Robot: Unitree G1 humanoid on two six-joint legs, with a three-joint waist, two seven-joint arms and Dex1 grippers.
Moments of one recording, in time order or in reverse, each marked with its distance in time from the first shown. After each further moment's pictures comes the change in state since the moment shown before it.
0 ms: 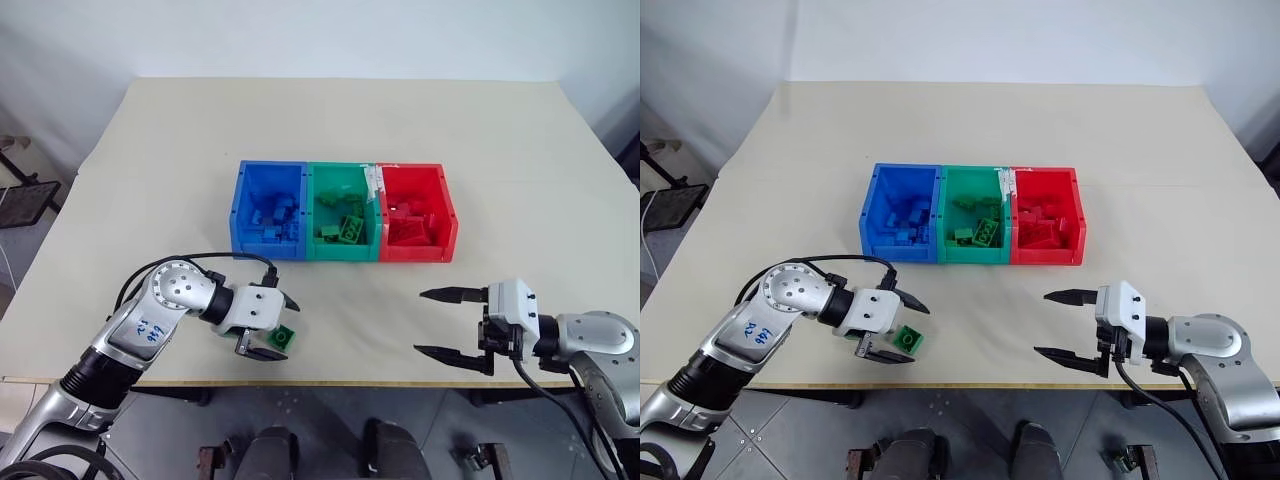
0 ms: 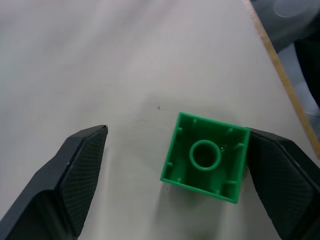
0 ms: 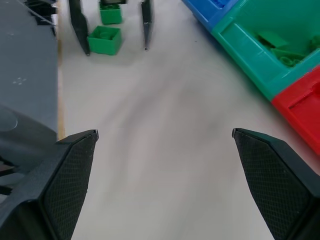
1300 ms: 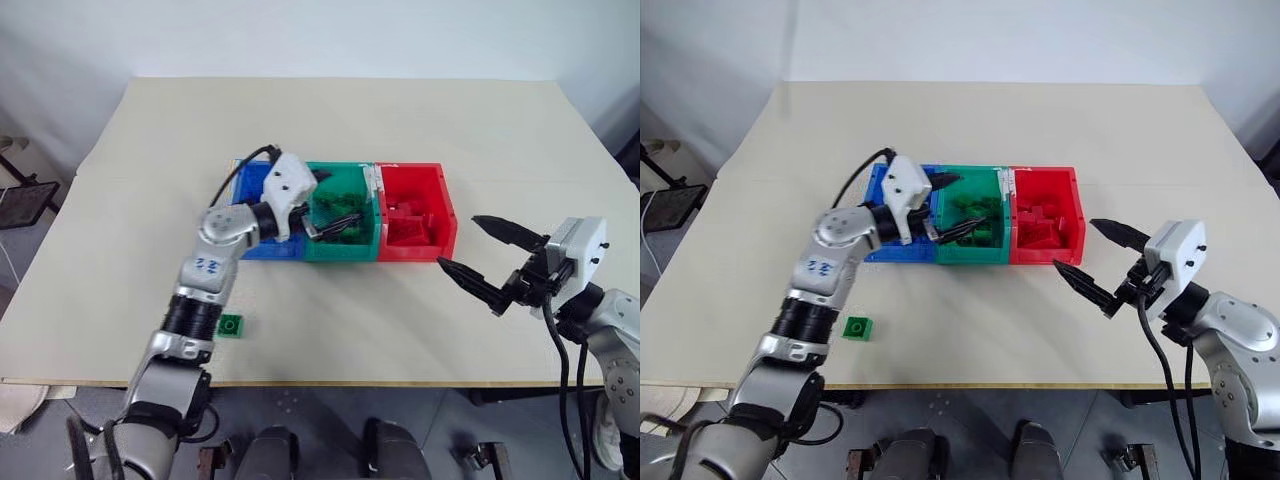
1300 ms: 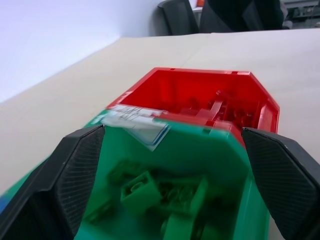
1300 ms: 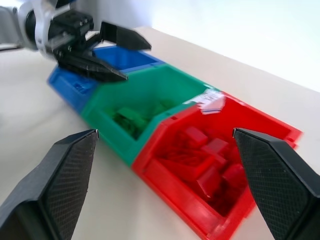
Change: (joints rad) left arm -0.277 -0.441 0.289 0.332 -0.108 0.014 0.490; right arm -0.065 0.081 -0.189 -0.130 0.143 0.161 -0.317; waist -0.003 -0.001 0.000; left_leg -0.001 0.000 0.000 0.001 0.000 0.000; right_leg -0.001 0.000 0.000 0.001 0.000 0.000
